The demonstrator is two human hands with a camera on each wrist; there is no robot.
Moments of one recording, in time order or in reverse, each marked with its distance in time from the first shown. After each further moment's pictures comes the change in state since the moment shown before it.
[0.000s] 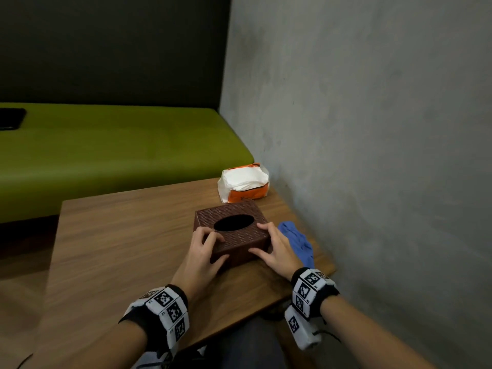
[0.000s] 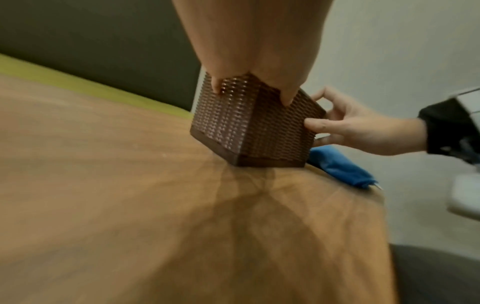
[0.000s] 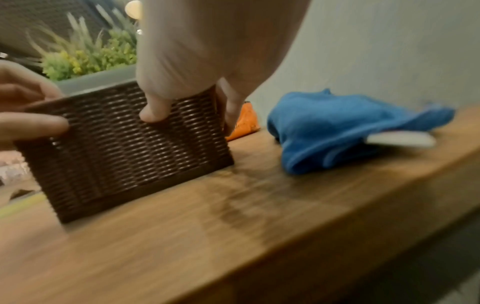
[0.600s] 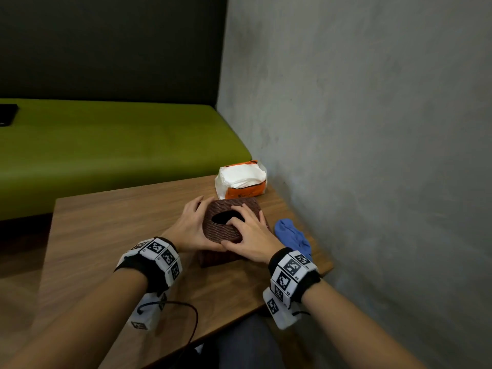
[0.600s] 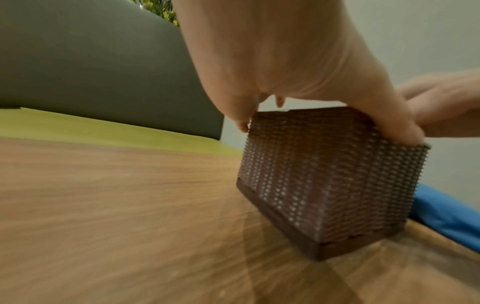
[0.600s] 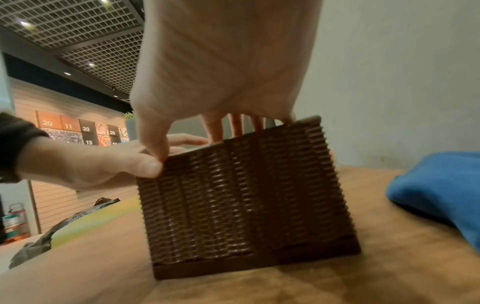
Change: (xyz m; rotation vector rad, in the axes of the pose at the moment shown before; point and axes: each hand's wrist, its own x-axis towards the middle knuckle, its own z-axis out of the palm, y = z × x) left_hand 0.064 -0.028 -0.029 0.042 -0.407 -0.114; right_hand 0.029 -0.062 0.005 -0.414 -0.269 -0.032
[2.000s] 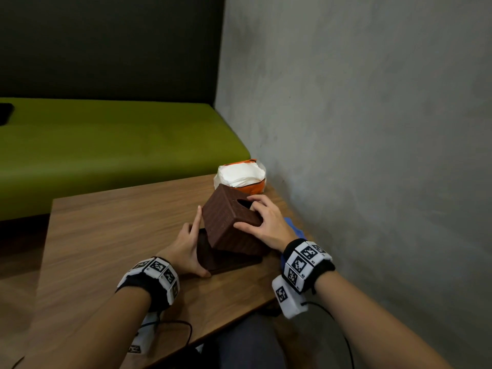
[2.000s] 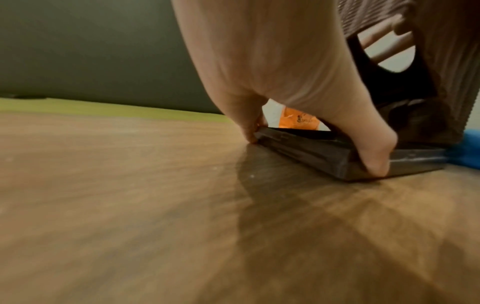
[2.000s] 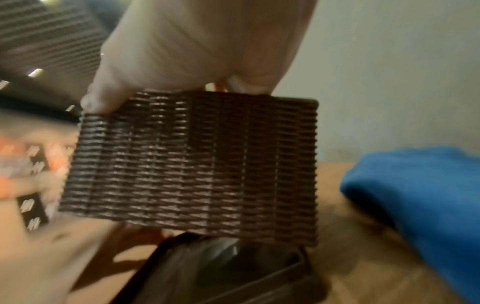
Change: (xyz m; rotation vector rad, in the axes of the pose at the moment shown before) left_hand -0.016 -0.028 0.032 -0.030 -0.104 -0.115; right_hand -0.003 0.023 -0.023 0.297 0.262 -0.027
